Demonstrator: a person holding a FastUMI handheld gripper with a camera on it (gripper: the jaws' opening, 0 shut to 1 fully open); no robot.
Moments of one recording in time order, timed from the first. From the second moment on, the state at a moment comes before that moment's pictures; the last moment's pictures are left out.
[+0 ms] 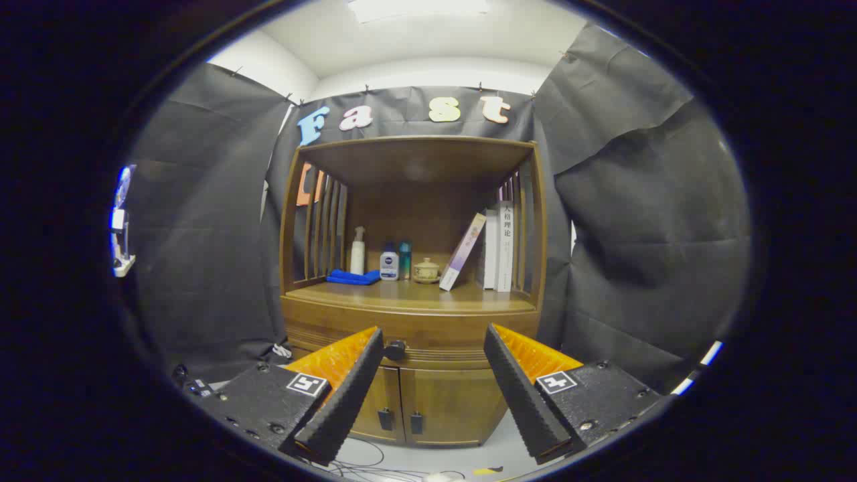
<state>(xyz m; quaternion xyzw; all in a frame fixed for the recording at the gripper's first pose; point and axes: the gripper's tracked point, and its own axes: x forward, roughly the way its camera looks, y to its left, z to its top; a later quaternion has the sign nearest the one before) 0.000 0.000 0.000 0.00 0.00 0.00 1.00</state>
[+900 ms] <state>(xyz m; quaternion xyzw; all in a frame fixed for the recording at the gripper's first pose) 0.002 0.008 0.010 0.01 -0.01 0.00 1.00</state>
